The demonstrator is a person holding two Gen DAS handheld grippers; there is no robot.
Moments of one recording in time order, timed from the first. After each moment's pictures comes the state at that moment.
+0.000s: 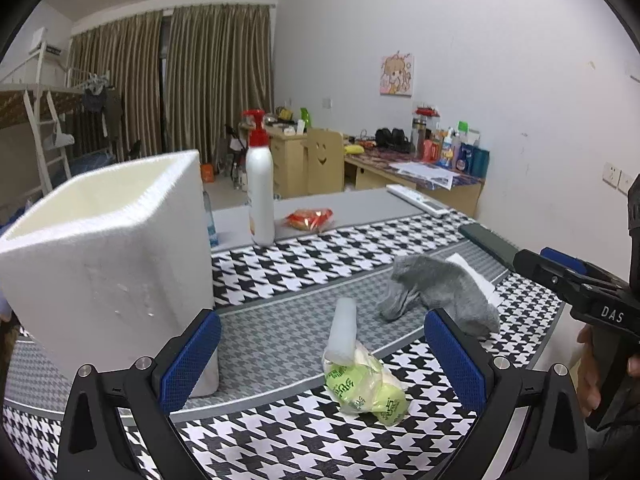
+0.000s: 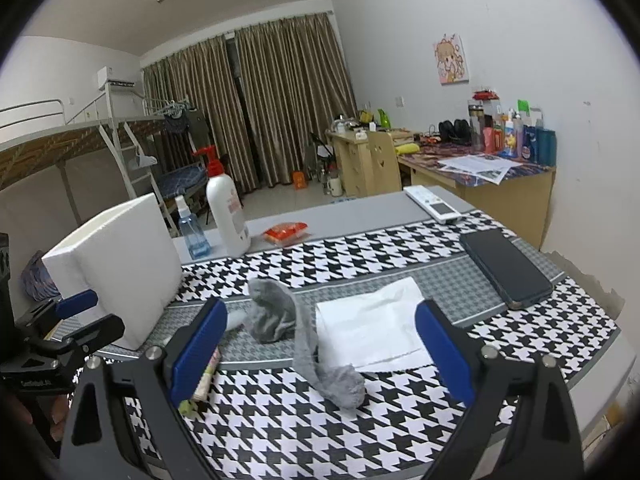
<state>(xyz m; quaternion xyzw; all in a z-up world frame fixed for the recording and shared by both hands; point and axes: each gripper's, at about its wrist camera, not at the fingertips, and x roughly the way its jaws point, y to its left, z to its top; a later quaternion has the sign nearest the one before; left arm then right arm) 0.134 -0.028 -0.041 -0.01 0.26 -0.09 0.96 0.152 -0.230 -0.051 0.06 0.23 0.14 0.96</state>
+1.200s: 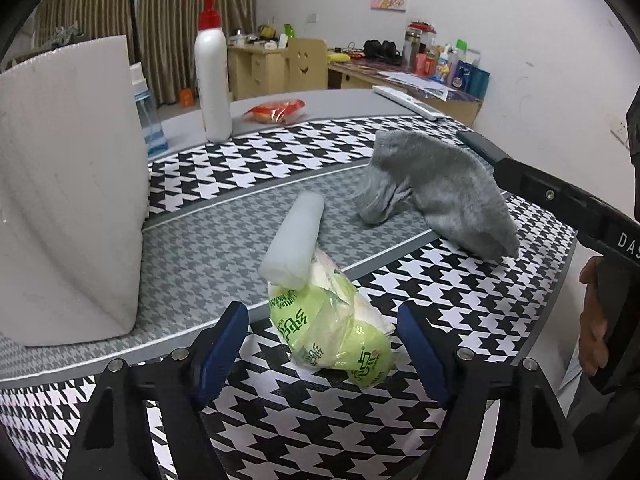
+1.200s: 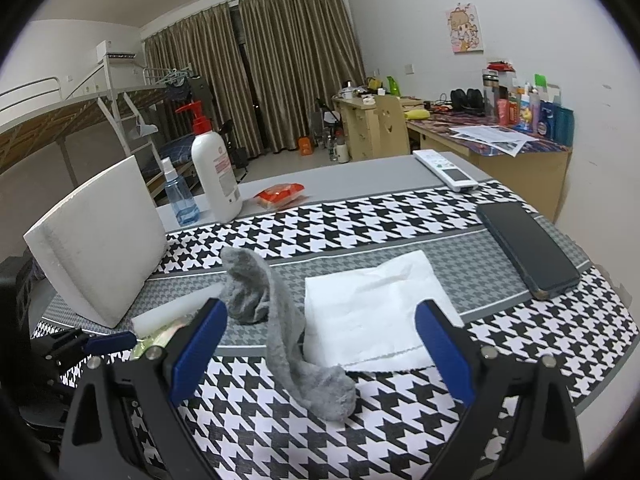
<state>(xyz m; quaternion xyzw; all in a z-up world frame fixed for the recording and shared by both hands) 0.165 -0.065 -0.103 0.01 0.41 -0.11 0.91 0.189 -0.228 -0.073 0.04 0.29 0.16 0.94</state>
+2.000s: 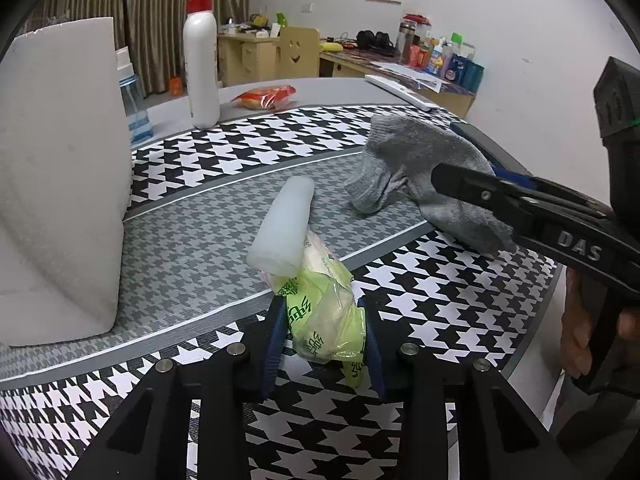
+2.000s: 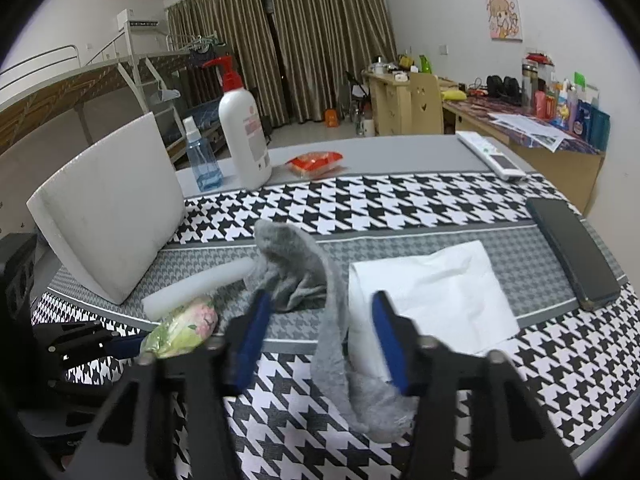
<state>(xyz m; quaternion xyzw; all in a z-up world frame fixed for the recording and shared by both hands) 0.168 -0.064 -0.109 -0.01 0.43 -0.13 0.90 0.207 -0.194 -0.085 0.00 0.33 0.20 0.92</state>
